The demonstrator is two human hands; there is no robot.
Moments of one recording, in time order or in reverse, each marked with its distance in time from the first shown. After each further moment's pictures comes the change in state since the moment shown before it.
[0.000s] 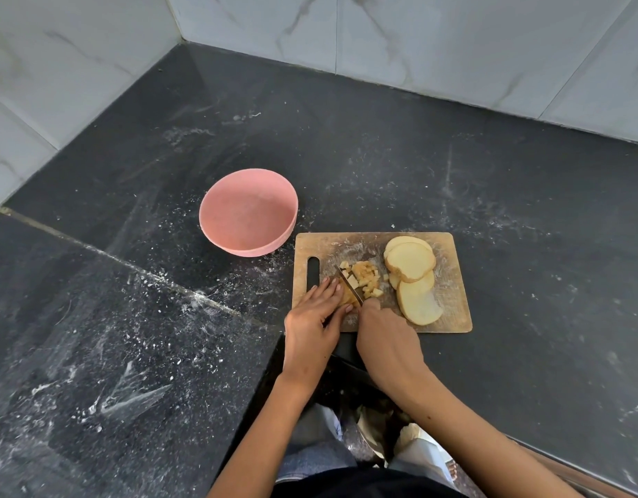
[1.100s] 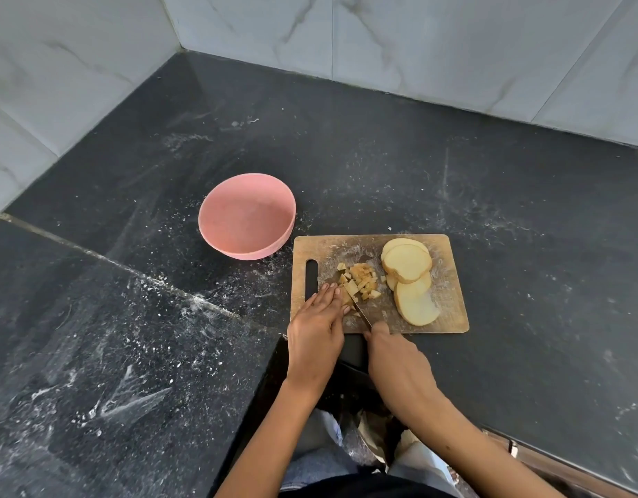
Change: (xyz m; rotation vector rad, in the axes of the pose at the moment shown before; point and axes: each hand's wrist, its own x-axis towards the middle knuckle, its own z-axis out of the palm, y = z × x) left_hand -0.003 0.011 0.004 0.132 -0.010 0.009; right_hand -0.020 0.015 0.010 0.026 -0.112 0.015
